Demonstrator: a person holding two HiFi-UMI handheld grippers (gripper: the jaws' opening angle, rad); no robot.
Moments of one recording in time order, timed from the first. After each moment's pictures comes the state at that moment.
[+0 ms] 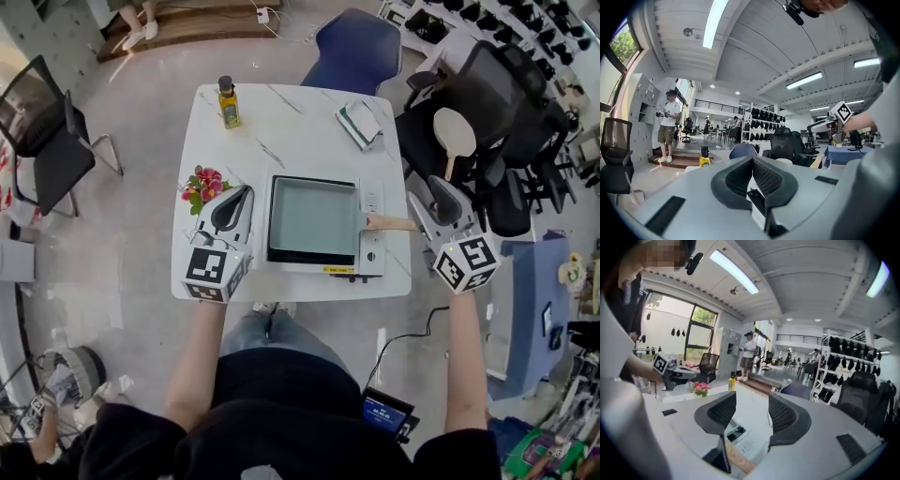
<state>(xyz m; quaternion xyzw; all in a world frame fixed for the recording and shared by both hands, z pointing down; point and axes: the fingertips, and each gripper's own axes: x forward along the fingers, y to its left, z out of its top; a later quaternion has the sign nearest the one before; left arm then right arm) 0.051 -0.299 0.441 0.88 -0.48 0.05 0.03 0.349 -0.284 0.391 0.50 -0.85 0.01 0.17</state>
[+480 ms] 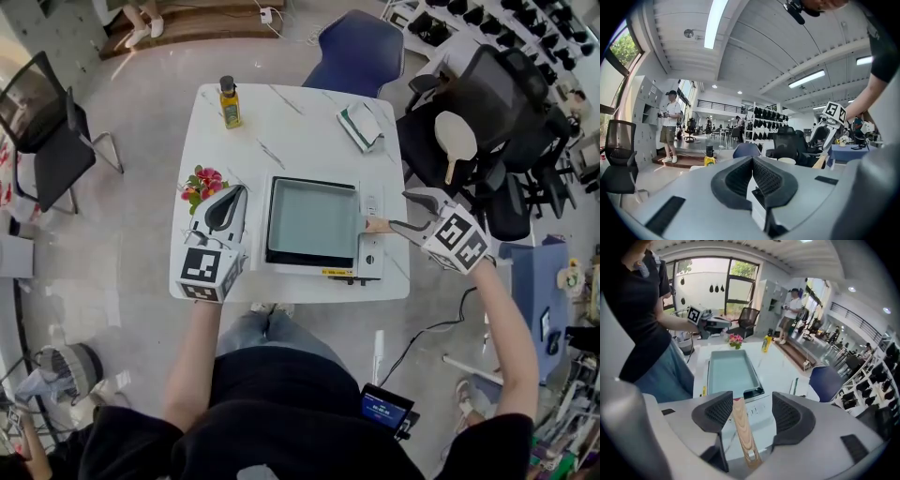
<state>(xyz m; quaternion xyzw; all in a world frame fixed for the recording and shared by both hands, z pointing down) 0.039 -0.303 0.443 0.87 -0.49 0.06 0.03 0.328 -0.271 0.464 0.25 -0.84 0.01 0.48</state>
